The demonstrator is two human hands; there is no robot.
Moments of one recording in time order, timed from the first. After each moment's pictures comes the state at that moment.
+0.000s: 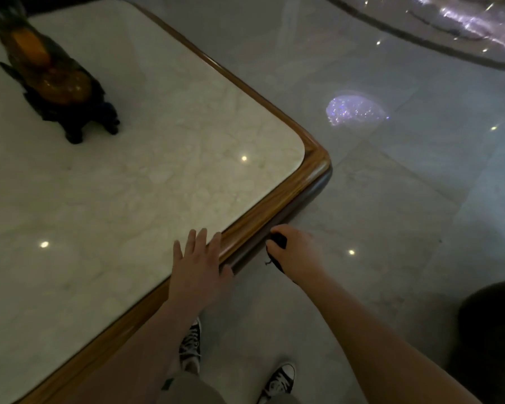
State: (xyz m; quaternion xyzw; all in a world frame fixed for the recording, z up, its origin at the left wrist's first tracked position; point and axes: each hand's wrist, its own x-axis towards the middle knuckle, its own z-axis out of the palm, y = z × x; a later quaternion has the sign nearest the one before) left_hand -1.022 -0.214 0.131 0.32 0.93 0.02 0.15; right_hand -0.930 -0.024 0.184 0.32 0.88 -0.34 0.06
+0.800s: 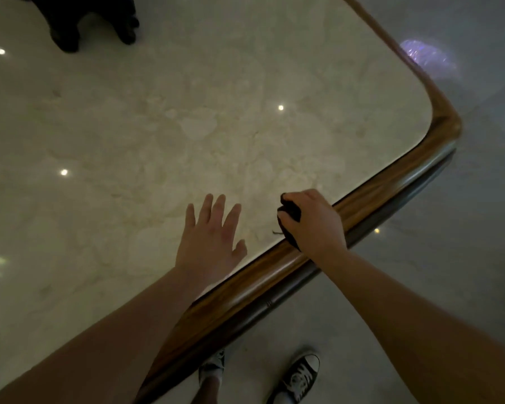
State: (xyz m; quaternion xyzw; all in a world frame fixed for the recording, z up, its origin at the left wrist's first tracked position) left_hand -1.236 -0.244 -0.112 0.34 0.92 -0.03 0.19; right_hand -1.176 -0.040 -0.073 0.23 0.93 -0.27 0.09
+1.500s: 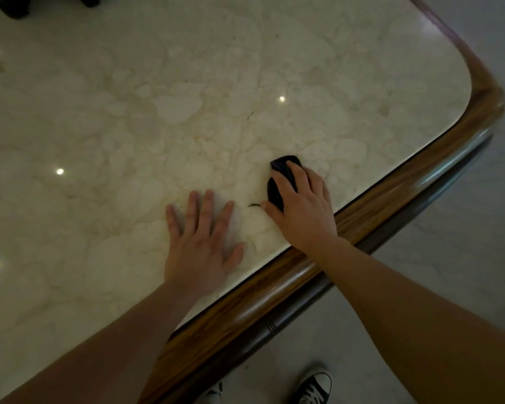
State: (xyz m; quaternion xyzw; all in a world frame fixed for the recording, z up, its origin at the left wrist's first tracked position) left_hand -1.242 -0.236 -0.214 0.33 0.94 0.00 0.10; right_hand -1.209 -0.016 -0.191 0.14 0.98 -0.13 0.06
